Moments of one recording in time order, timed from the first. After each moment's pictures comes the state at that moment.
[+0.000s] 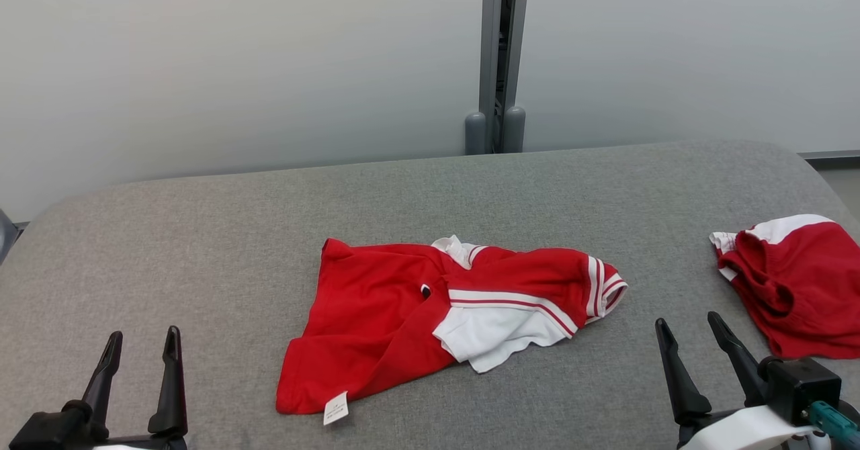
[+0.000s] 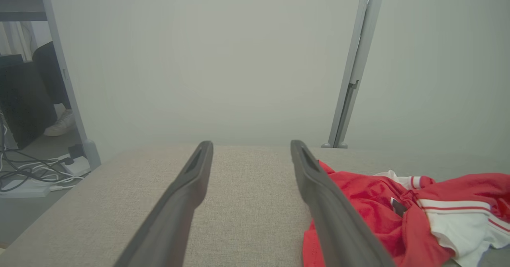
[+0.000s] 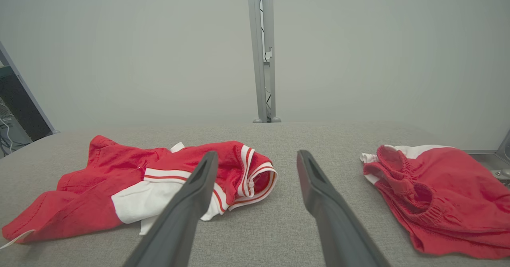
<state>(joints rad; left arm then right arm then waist) 0.14 0.30 -0.08 0.05 -0.45 0.10 -0.26 0.09 -0.08 0.06 0.02 0.20 0.13 -0.04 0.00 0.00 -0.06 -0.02</state>
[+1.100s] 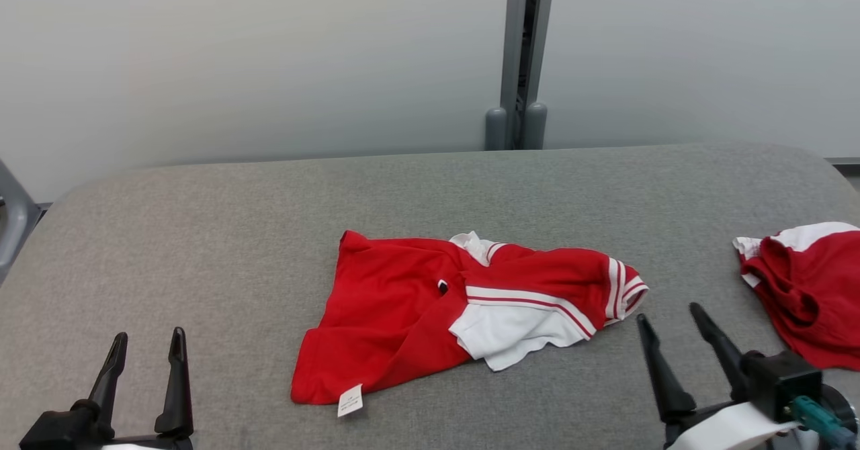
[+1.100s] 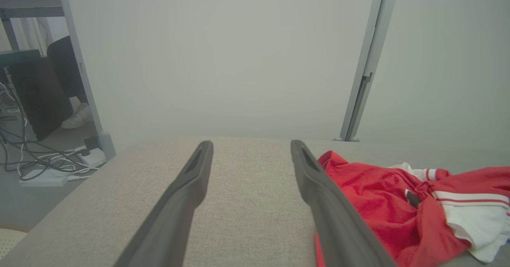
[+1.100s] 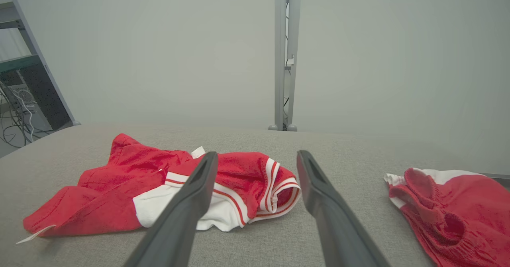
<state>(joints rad) 0.14 0.30 -0.10 0.06 -0.43 0.11 -0.26 0.08 -0.09 0.10 -0.04 0.17 0.13 -0.02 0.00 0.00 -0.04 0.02</state>
